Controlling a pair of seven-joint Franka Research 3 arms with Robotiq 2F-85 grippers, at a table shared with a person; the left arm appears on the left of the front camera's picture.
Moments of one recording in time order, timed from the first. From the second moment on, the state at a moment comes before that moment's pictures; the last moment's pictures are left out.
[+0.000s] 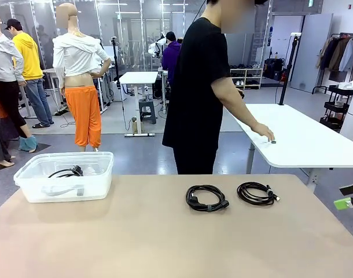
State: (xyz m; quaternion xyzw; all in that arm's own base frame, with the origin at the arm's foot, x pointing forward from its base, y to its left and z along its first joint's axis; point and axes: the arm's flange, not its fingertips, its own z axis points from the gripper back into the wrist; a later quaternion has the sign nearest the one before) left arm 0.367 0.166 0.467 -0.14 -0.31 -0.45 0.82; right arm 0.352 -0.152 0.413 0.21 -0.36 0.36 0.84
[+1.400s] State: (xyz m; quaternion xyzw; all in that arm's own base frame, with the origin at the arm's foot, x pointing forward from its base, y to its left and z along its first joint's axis) left arm 0.367 0.165 0.467 -0.14 -0.31 -0.45 0.82; right arm 0.551 0.200 0.373 0.01 -0.06 0.70 0.71
